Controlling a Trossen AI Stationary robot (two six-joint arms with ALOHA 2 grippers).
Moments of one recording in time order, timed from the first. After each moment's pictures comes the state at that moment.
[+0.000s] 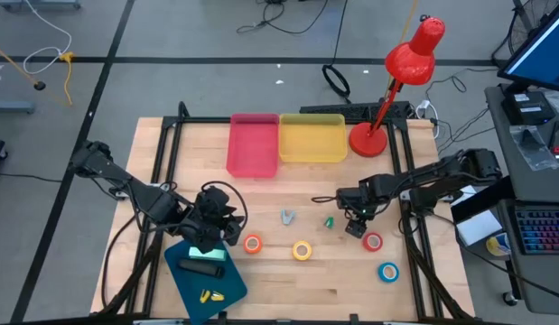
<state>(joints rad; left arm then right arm) -0.53 1.36 1.22 -0.86 -0.63 -1.28 0.06 1.38 0.64 -0.75 -0.29 0.65</state>
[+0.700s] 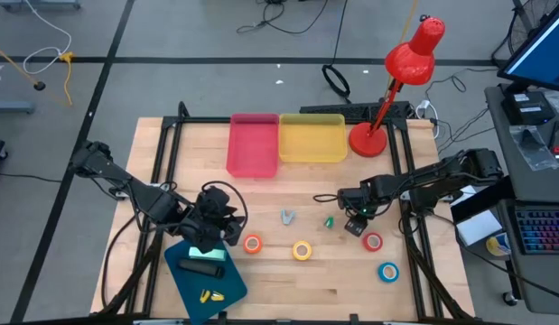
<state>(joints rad) -0.53 1.36 1.22 -0.85 -0.63 -1.28 0.08 1.38 0.58 -0.71 -0.27 0.74</state>
